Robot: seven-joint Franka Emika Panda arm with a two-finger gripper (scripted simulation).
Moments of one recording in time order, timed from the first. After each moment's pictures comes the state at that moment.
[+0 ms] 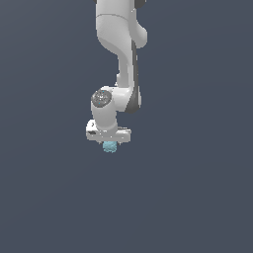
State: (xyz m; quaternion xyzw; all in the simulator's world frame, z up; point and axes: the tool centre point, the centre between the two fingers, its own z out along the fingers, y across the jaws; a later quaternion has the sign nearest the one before) arm -0.036 -0.083 0.049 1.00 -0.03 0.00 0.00
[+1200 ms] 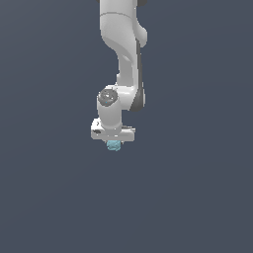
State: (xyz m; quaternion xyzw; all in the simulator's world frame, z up) arm -0.040 -0.062 0.051 1.00 -0.03 0.00 0.00
